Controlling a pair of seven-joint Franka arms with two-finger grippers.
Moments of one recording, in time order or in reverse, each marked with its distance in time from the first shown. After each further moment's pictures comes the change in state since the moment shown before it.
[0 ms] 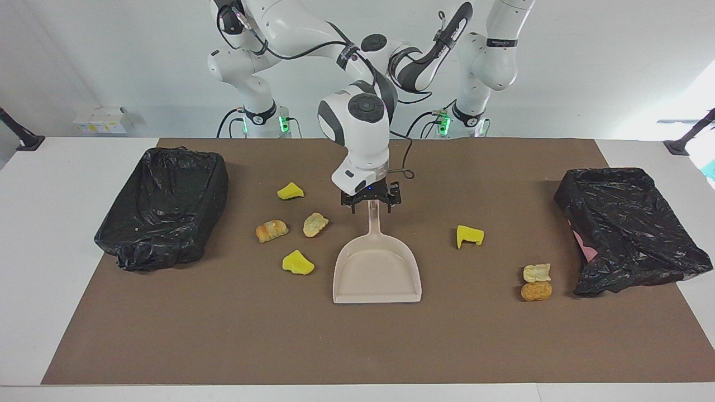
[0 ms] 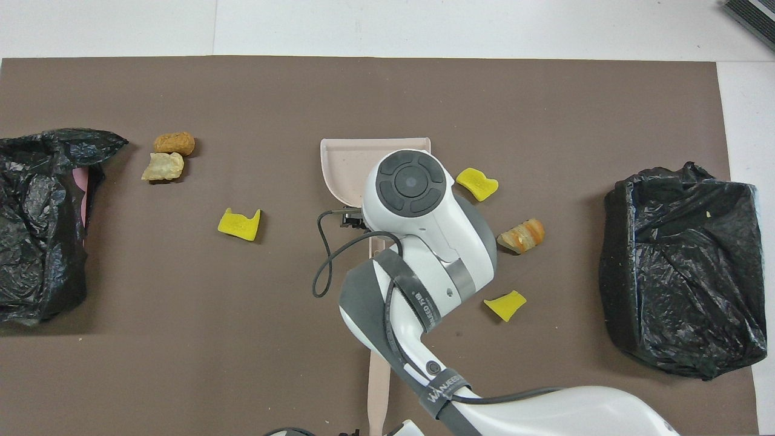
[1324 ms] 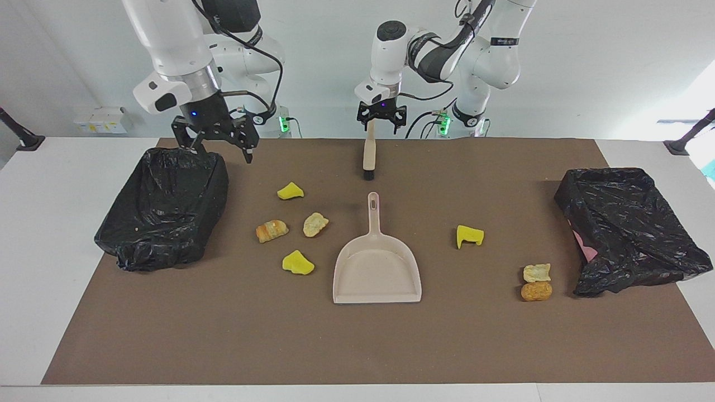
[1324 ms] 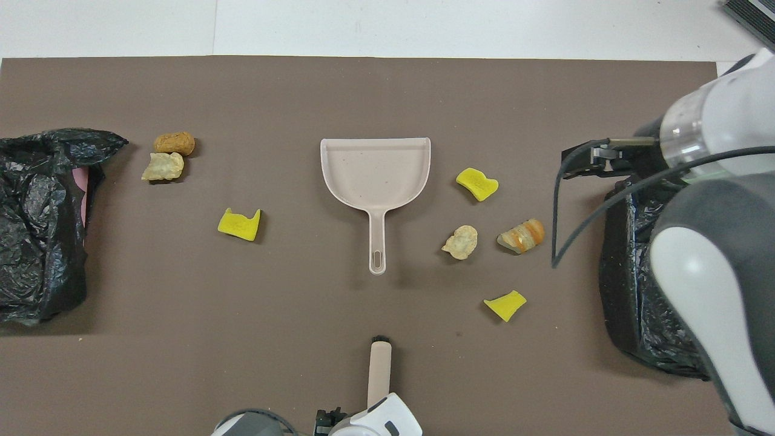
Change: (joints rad) left arm 0.037 -0.069 -0.017 -0.055 0.000 0.052 0.078; right arm -0.300 -0.256 -0.002 0.081 -0.002 -0.294 -0.234
